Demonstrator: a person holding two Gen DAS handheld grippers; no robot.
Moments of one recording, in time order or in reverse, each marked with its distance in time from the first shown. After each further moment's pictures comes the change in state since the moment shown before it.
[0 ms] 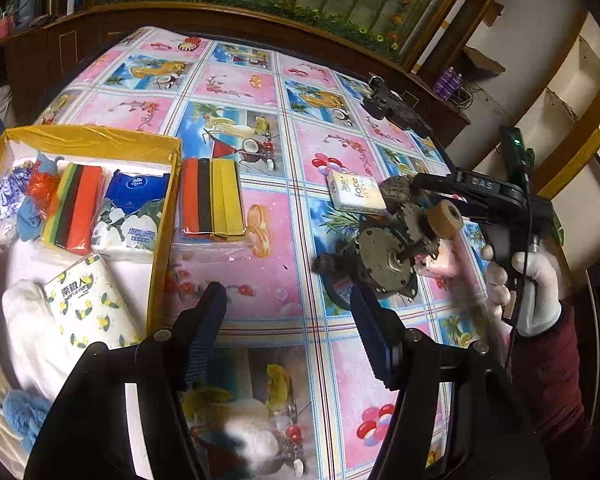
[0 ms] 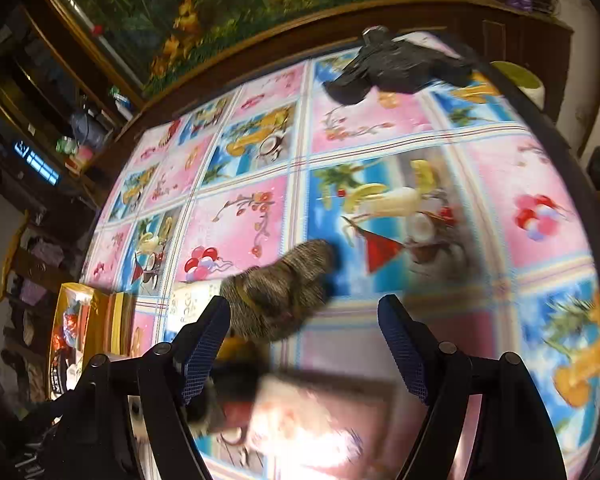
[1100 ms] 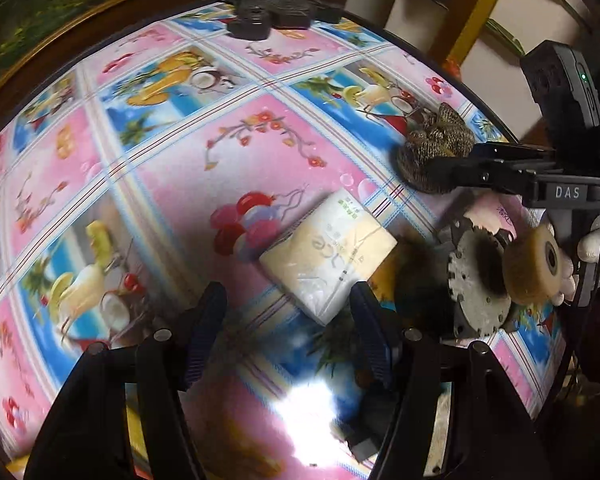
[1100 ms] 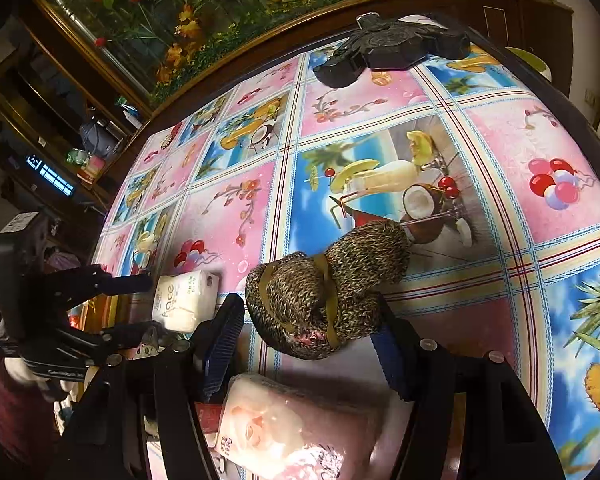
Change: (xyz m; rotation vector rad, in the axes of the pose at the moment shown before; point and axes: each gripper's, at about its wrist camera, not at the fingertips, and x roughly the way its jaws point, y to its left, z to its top) left arm 0.161 -0.078 0.103 0.673 0.321 -0.095; right arm 0.028 -0.043 -0.016 0.054 -0.079 0.061
